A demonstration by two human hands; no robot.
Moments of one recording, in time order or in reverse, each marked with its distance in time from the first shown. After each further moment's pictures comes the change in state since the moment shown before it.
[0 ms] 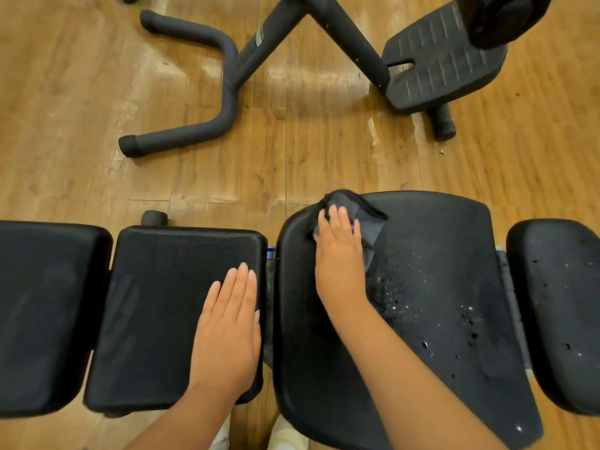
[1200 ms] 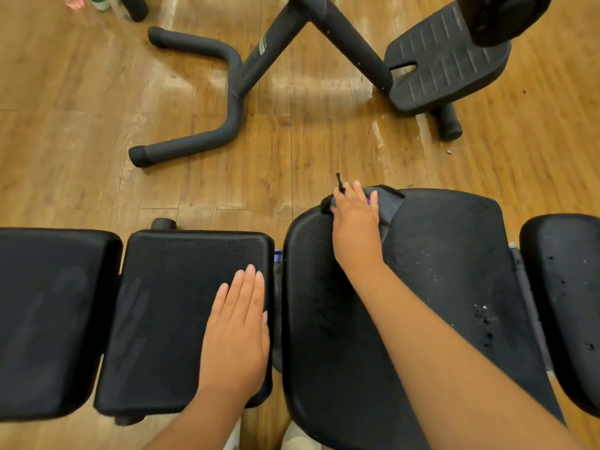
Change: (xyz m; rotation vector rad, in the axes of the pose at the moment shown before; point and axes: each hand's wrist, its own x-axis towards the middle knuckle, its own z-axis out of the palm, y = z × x) left_hand 0.001 -0.001 0.003 0.005 0.038 0.003; right_hand 0.049 0.015 -0.013 0.032 0.003 0.024
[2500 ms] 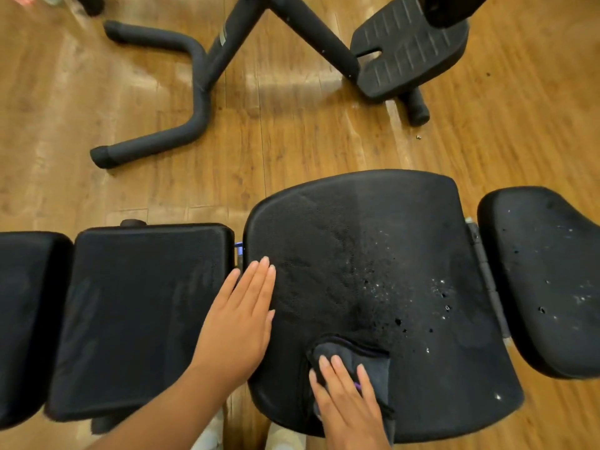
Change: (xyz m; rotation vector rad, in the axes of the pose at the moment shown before) left_hand 0.012 0.038 0.004 0.127 -0.088 0.309; right_hand -0.279 0.041 0.021 -0.170 0.011 -0.254
